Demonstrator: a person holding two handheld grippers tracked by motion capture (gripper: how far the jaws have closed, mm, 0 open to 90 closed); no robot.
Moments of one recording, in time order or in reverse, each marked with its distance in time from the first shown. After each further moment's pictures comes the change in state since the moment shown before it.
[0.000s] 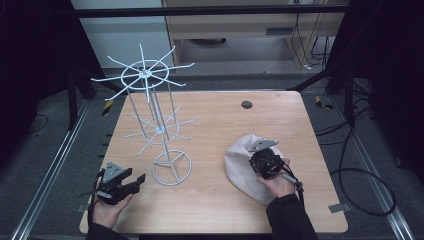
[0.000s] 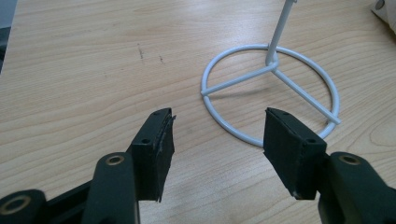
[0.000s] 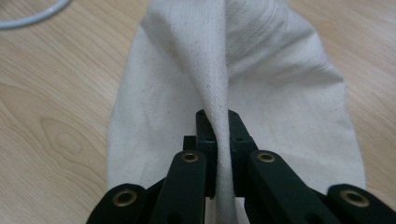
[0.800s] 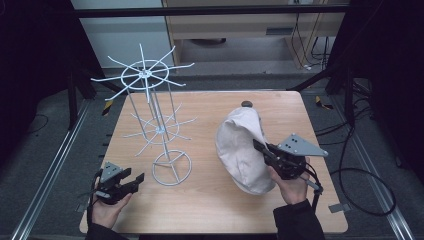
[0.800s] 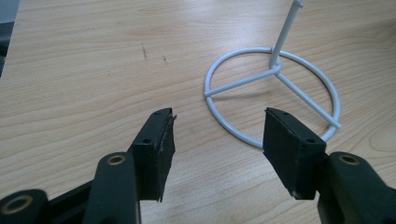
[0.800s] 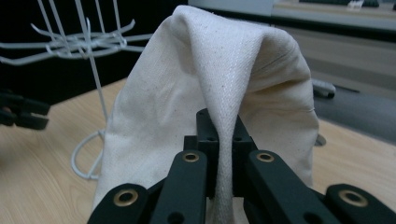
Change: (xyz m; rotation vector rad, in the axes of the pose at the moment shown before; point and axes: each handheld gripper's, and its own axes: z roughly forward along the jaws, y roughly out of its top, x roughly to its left) left arm 0.003 -0.001 -0.001 -0.007 0.001 -0.029; right arm -0.002 0.008 -0.095 -0.621 0.099 0.058
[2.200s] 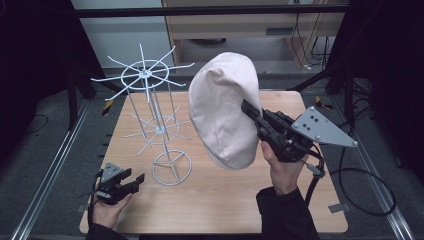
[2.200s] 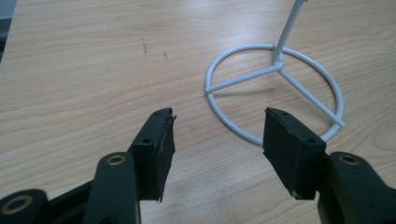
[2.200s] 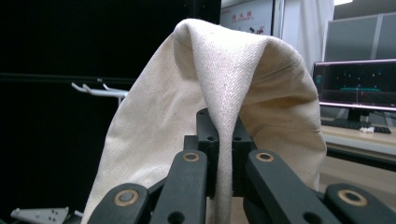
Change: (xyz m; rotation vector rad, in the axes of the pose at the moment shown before) left arm 0.000 -0.002 0.002 0.004 0.003 -0.005; right arm 0.041 0.111 -0.024 -0.445 0.091 -0.021
